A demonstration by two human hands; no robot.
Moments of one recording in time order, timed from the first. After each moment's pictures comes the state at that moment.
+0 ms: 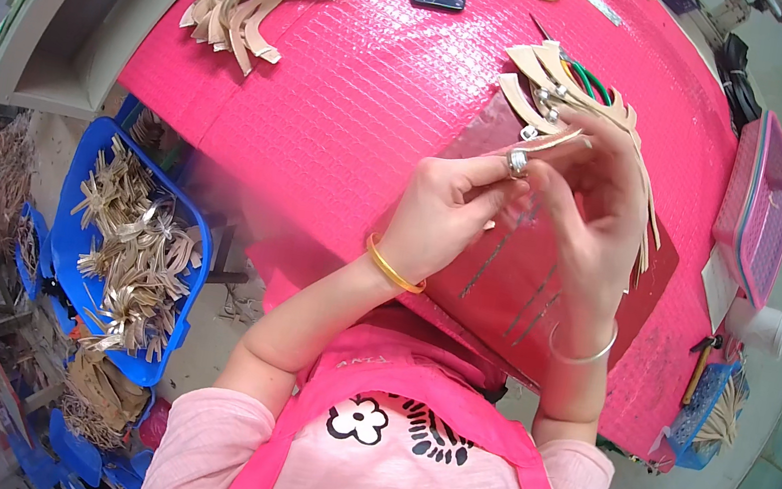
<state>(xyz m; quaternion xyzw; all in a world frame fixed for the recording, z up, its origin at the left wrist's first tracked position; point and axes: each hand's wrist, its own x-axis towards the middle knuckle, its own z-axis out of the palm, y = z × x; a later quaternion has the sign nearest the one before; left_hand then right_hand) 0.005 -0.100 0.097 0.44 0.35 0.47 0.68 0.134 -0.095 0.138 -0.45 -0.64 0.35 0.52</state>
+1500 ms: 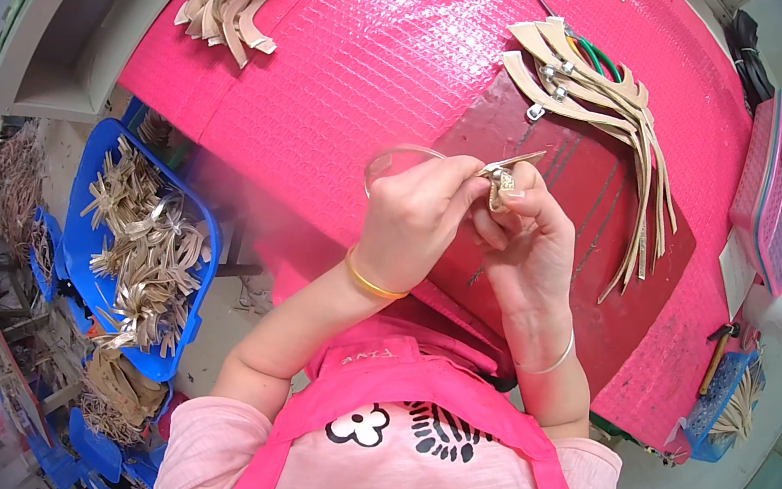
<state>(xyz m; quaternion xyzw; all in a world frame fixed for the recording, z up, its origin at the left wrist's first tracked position) -0.001 -0.113 0.082 0.71 0.48 0.48 0.20 0.118 -0.117 0.088 -0.32 -0.13 0.78 0.52</state>
